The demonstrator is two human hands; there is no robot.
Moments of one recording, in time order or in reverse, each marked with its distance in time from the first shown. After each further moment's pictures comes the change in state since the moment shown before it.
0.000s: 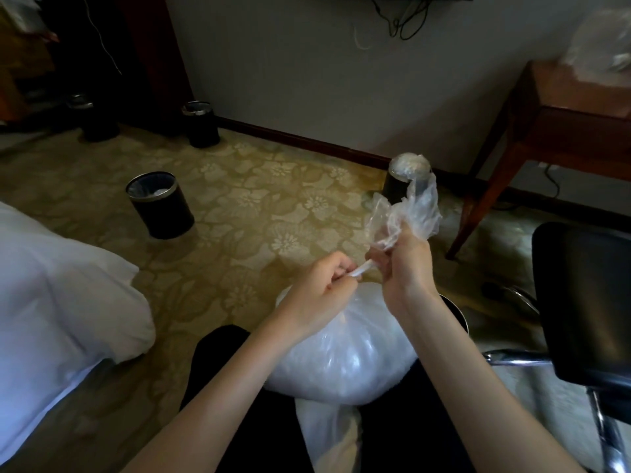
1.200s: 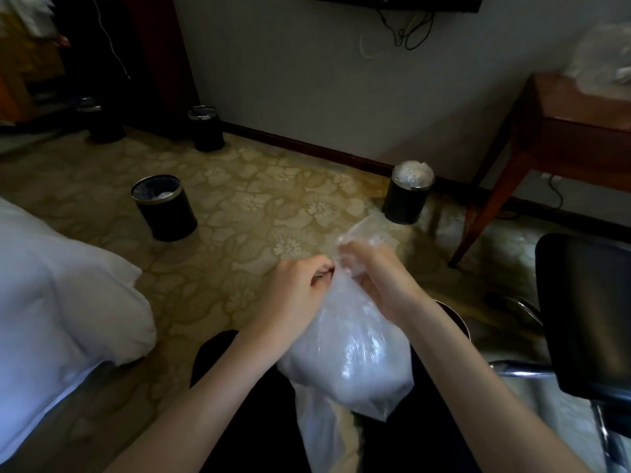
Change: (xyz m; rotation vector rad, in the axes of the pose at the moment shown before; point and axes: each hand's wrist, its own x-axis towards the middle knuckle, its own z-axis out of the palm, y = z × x) left_hand -0.004 -0.005 -0.025 0.528 0.329 0.166; right_hand 0.004 0.011 0.003 -0.464 -0.405 0.073
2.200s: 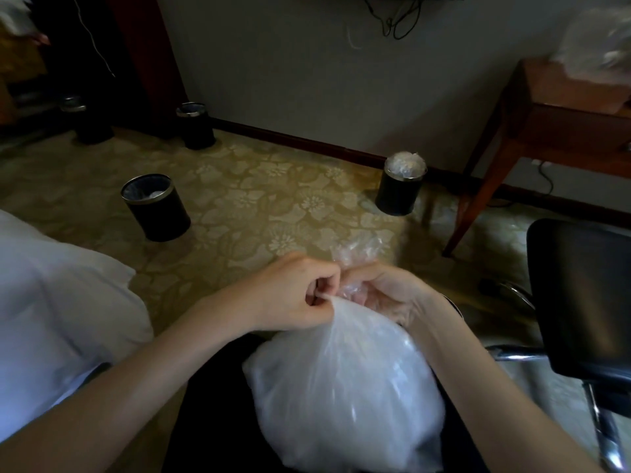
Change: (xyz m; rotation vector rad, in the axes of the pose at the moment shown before) left_hand 0.008 0.029 -0.049 -0.013 -0.542 0.328; right_hand -0.018 -0.001 -0.022 0.323 -0.476 0.491
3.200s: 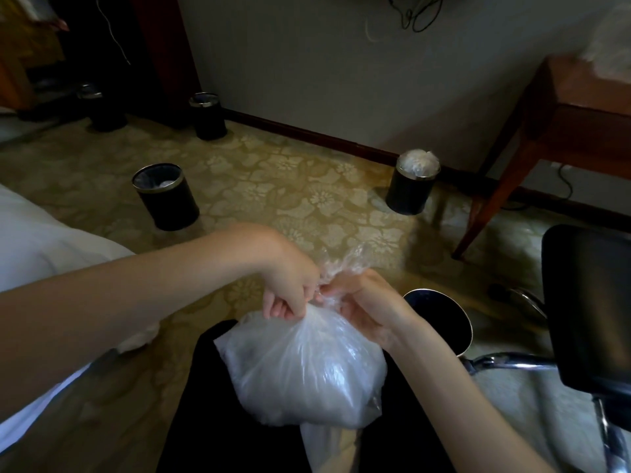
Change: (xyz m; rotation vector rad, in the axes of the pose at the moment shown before) left_hand 0.049 -0.014 -0.017 0.085 -0.987 -0.621; right_hand 0.028 0.028 0.010 -0.065 0.148 -0.342
